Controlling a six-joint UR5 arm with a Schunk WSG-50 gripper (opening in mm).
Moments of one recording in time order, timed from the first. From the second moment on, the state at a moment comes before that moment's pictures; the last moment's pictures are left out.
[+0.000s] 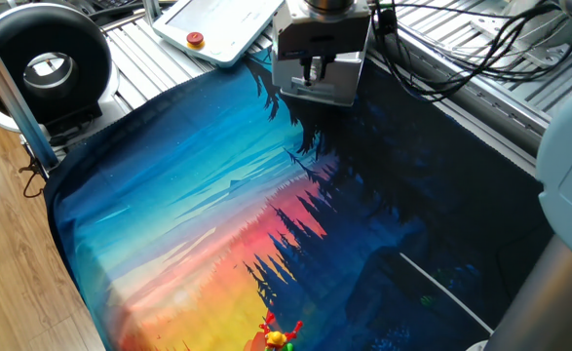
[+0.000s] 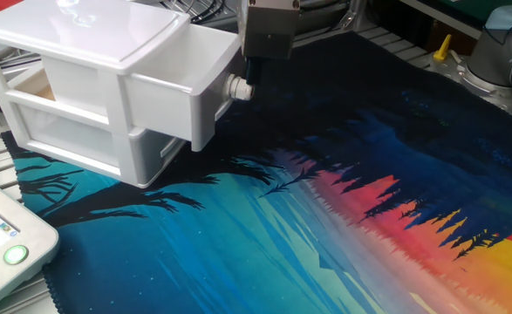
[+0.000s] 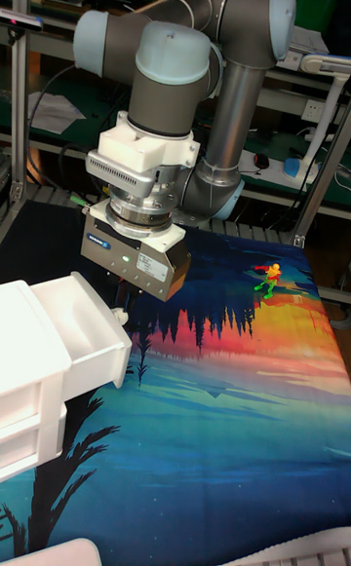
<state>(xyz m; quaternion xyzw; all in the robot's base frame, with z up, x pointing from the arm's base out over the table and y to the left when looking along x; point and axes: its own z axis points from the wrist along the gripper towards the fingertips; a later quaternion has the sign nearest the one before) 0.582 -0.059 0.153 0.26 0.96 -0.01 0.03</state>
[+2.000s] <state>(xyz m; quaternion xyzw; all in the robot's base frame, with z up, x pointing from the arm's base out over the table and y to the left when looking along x) 0.603 -0.028 0.158 0.24 0.97 0.06 0.05</state>
